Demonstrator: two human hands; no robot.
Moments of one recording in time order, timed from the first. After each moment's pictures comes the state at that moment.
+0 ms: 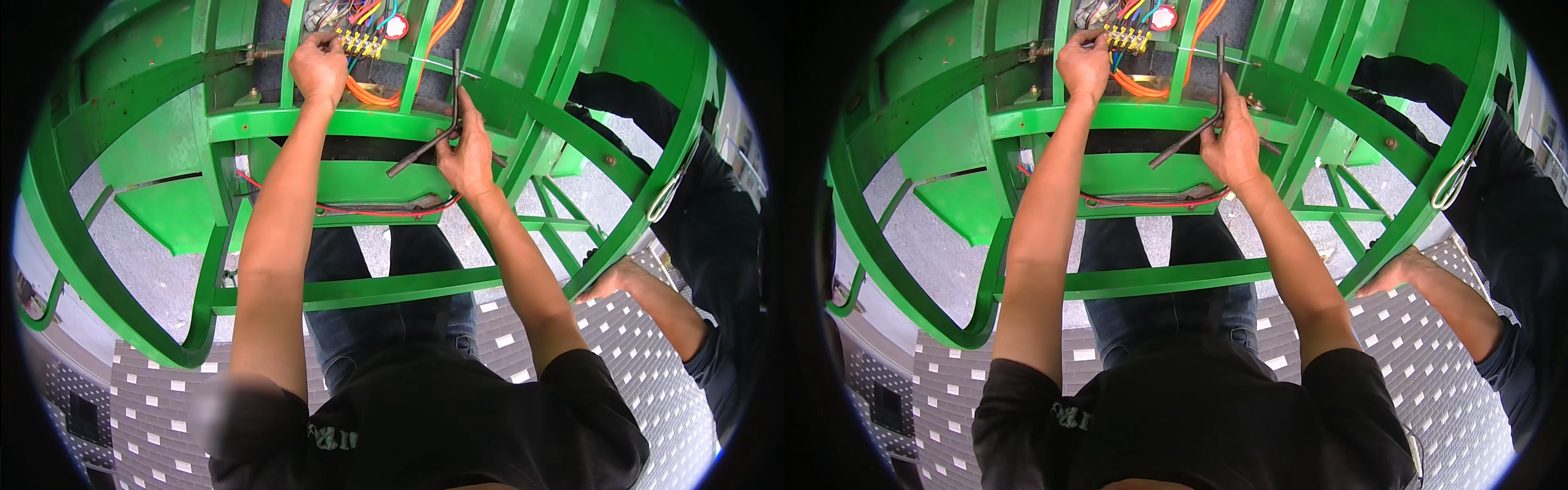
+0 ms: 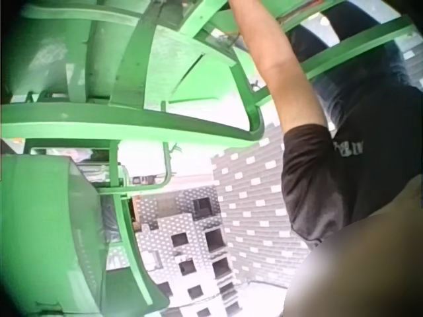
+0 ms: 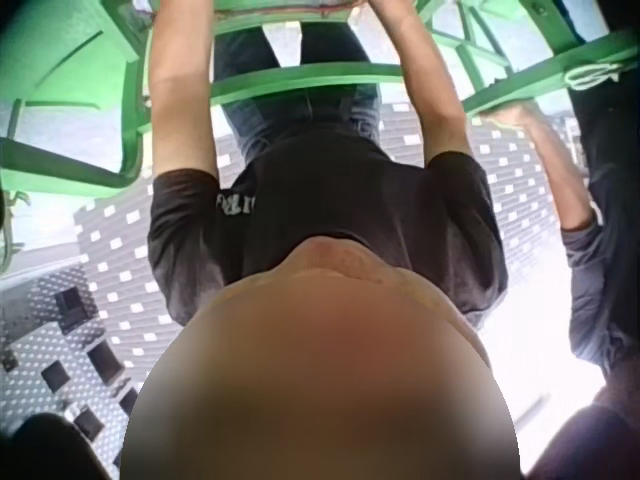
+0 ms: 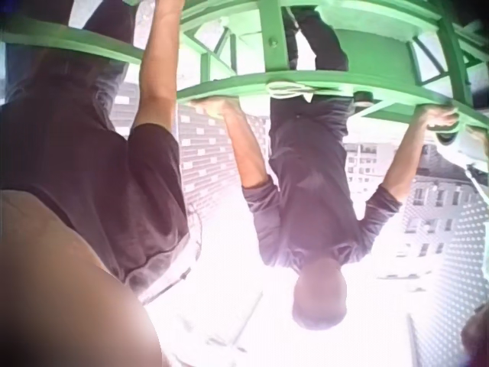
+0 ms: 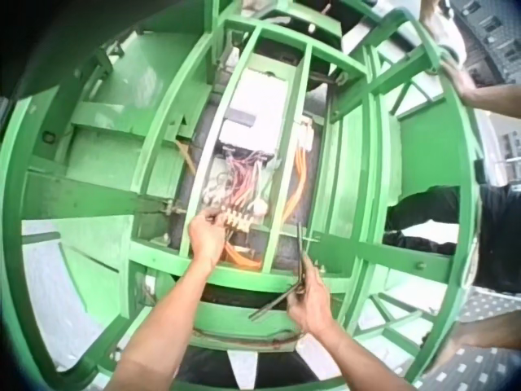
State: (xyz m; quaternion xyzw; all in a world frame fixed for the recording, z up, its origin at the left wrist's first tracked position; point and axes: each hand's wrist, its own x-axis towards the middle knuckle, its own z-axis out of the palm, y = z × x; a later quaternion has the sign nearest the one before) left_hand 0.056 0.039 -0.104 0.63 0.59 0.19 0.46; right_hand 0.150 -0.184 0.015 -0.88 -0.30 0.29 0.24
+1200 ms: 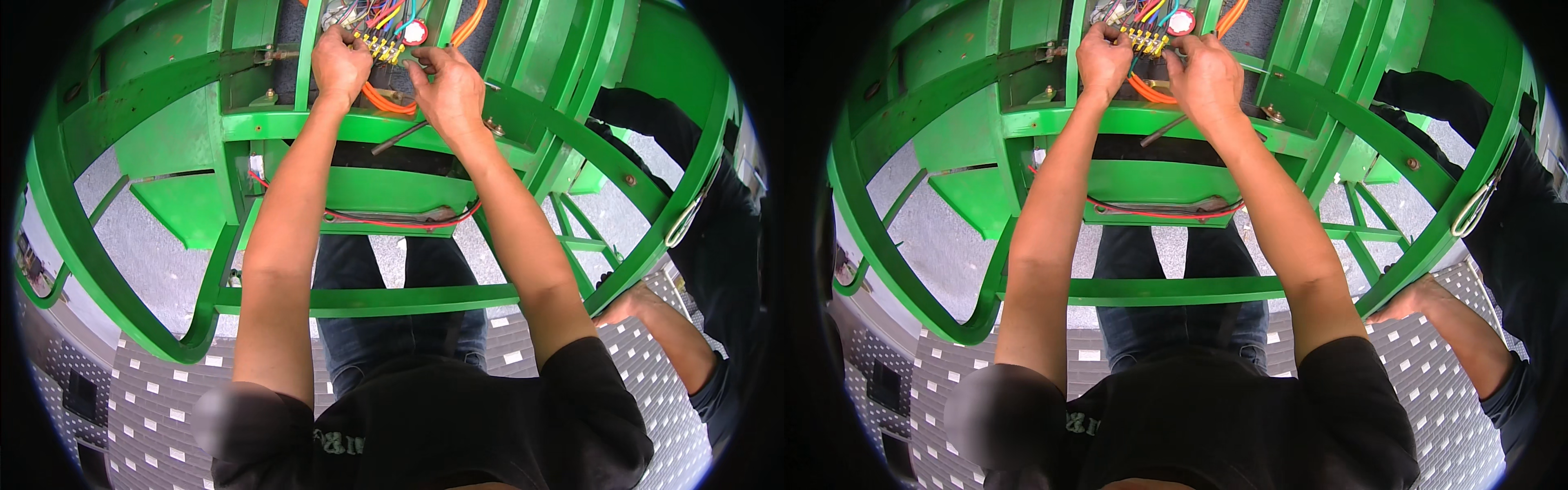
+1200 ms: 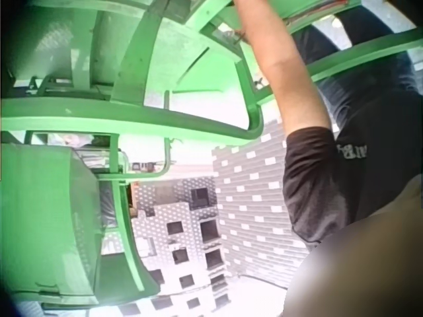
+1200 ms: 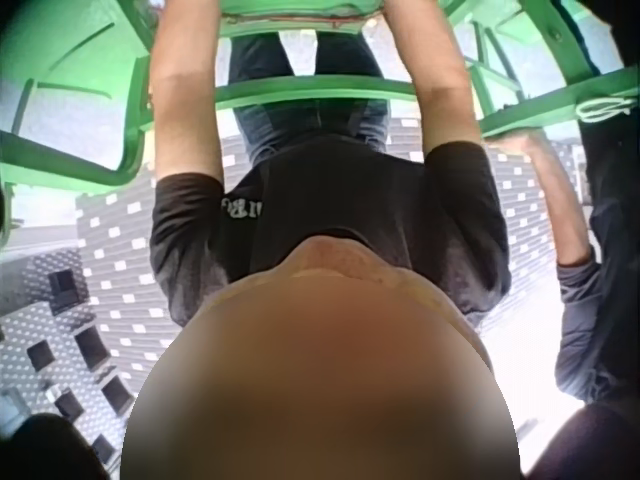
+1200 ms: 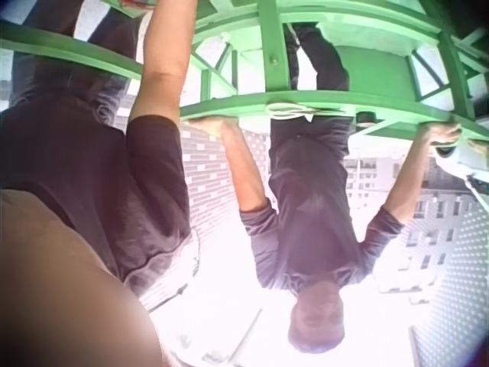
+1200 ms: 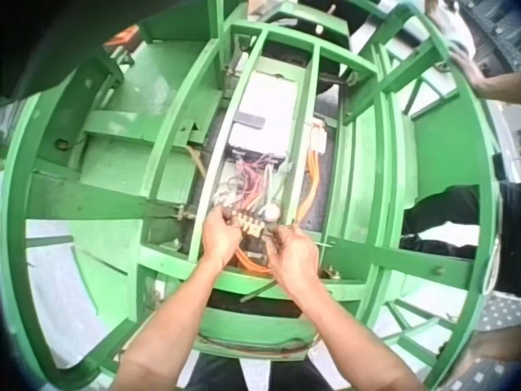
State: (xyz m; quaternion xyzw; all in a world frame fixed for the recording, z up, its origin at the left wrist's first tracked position) left_hand 0.062 0.048 -0.118 0.73 0.55 0.15 0.38; right_hand 0.169 -0.082 -0.032 -0.88 -0.39 0.15 0.23
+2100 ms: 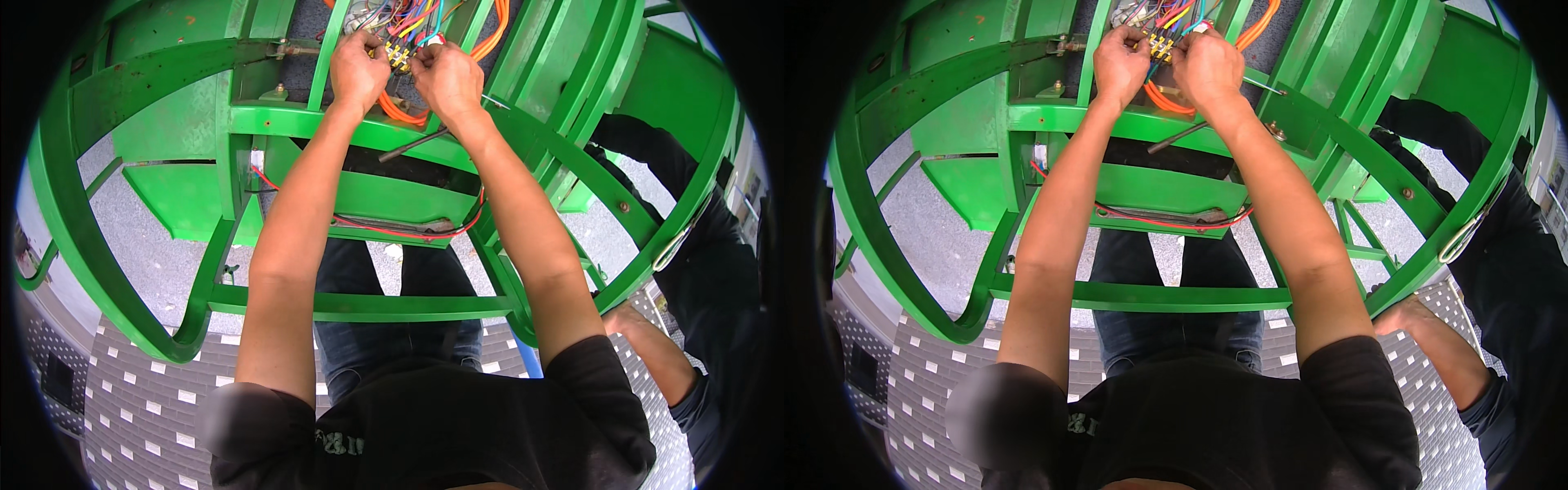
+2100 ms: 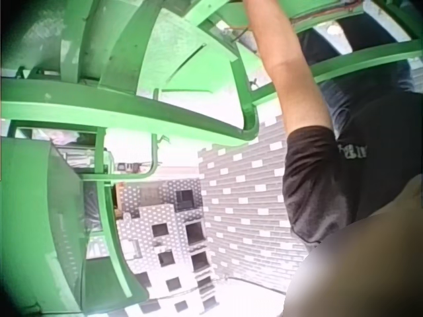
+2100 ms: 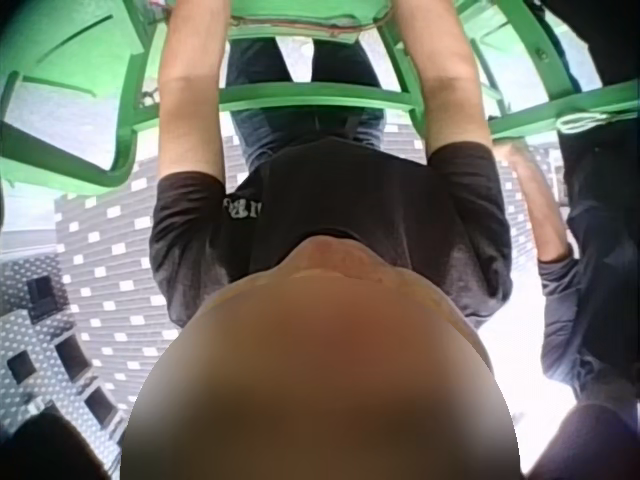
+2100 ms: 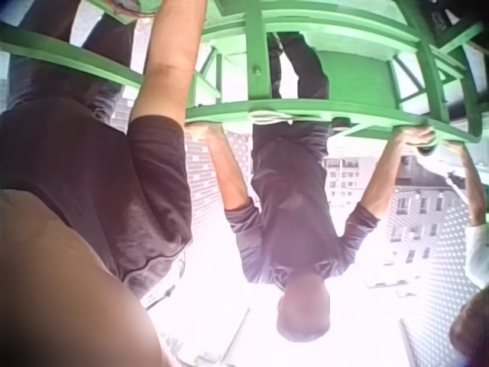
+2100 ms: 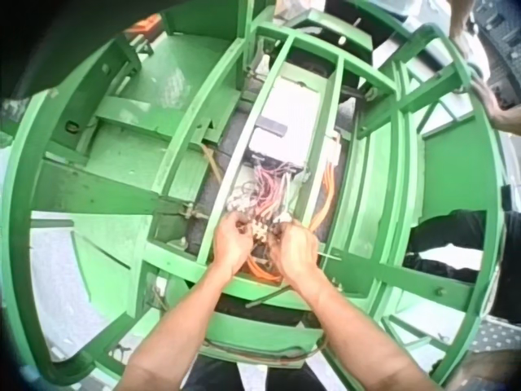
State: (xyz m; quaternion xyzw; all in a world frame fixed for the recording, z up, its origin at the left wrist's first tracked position) left_hand 0.057 0.044 -0.127 0.71 0.51 0.23 0.42; right_hand 0.180 -0.038 -0.055 -0.88 -0.42 0.20 0.12
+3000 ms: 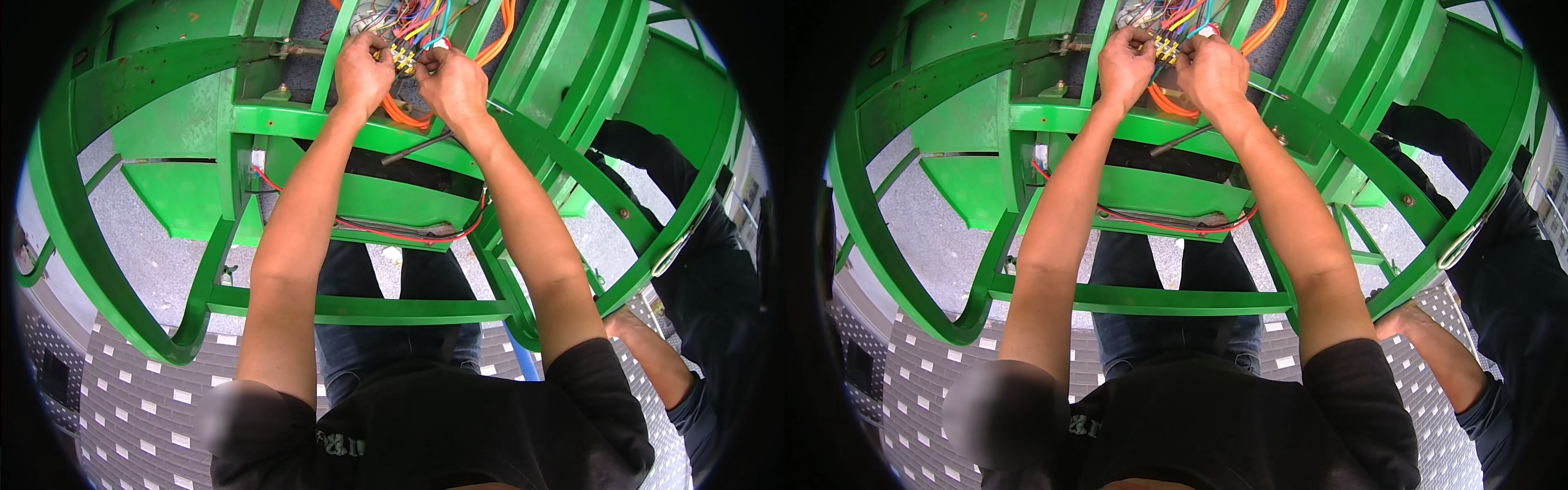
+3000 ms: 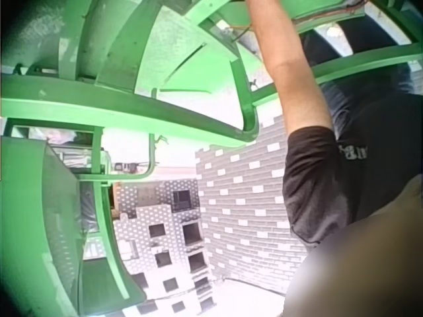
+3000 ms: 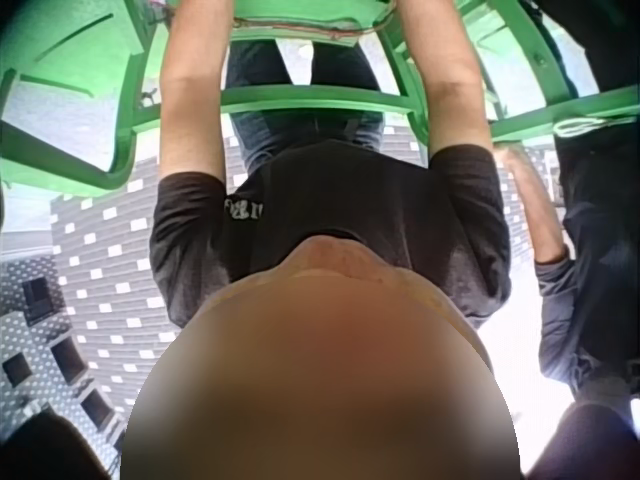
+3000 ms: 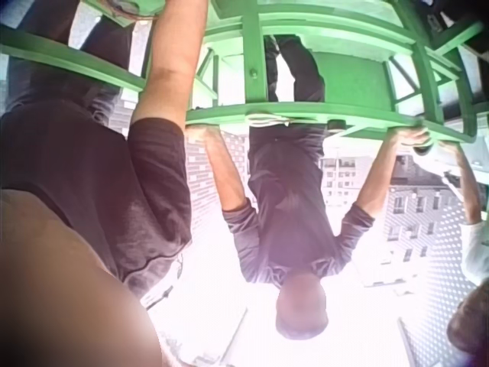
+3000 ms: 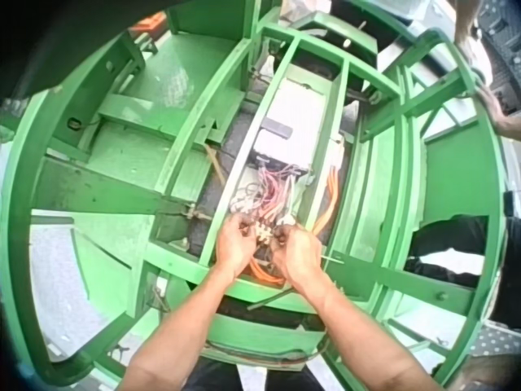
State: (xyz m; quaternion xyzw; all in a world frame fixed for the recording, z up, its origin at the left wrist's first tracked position) left_hand 0.055 0.044 -0.128 0.70 0.50 0.24 0.44; right_hand 0.179 -0.040 -0.054 -0.87 -0.42 0.22 0.14
